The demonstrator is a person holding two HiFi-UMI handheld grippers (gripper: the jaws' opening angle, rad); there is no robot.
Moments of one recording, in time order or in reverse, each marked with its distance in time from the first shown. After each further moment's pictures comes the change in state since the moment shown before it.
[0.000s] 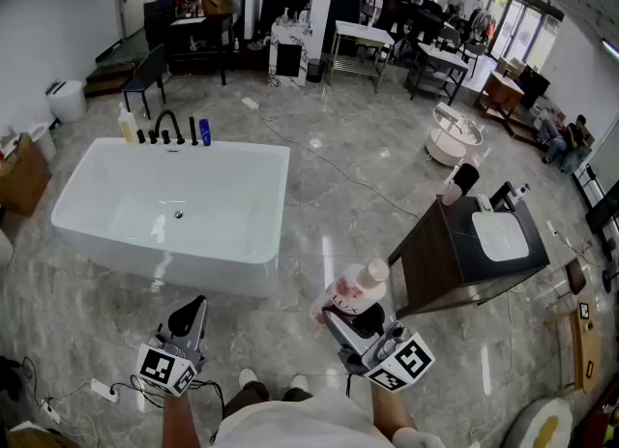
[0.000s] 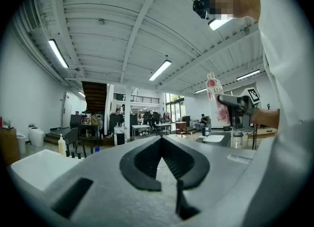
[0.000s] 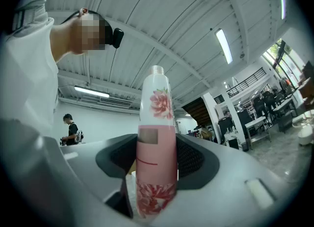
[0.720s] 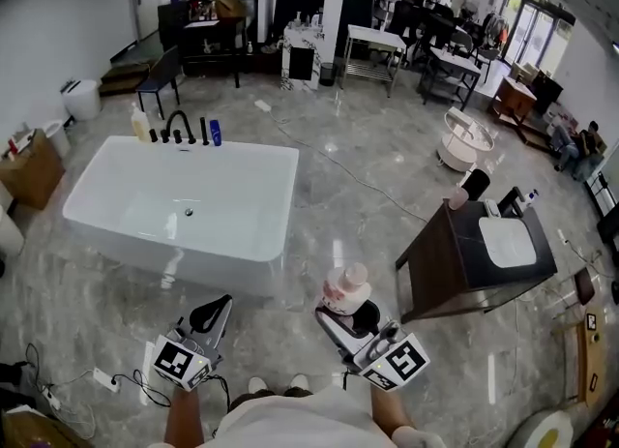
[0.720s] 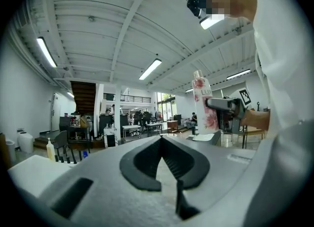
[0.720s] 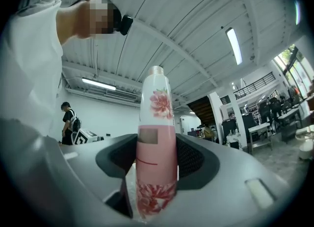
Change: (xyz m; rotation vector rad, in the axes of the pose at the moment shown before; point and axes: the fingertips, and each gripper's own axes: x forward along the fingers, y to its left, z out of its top) left arm 0.019 -0.077 0.014 0.032 0.024 -0.094; right arm -0.023 0.005 -0.004 -0.071 0.079 0.066
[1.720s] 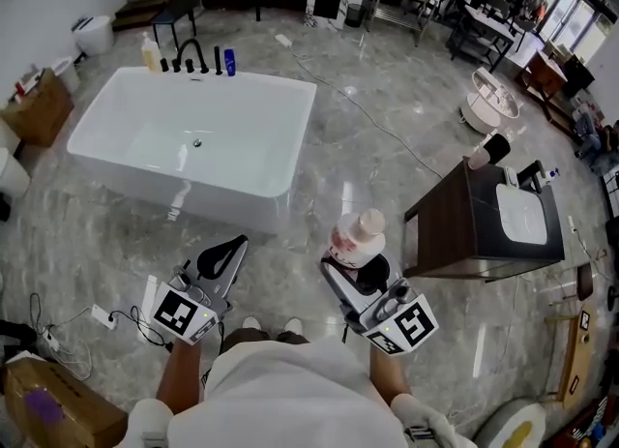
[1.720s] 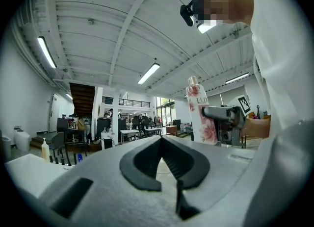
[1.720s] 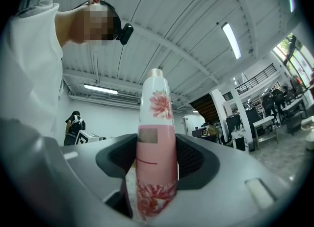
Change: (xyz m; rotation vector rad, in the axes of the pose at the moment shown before) left arm 0.028 -0.034 0.004 -0.012 -0.059 -0.006; right arm -0.013 -0.012 -0.017 0.051 -0.011 0.045
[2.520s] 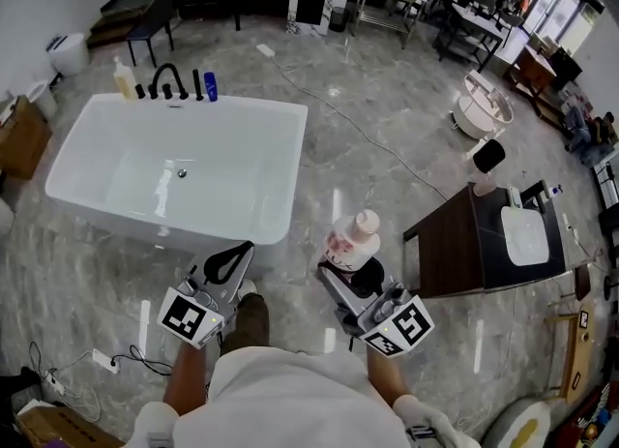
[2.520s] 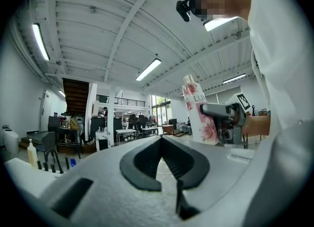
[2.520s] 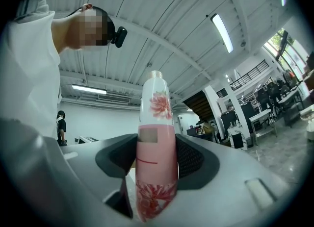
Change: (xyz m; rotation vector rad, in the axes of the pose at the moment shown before) left arm 0.117 0.157 -0.029 0.001 0.005 -0.069; right arm 0.142 -0.123 -0.038 0.066 -0.011 -0.059
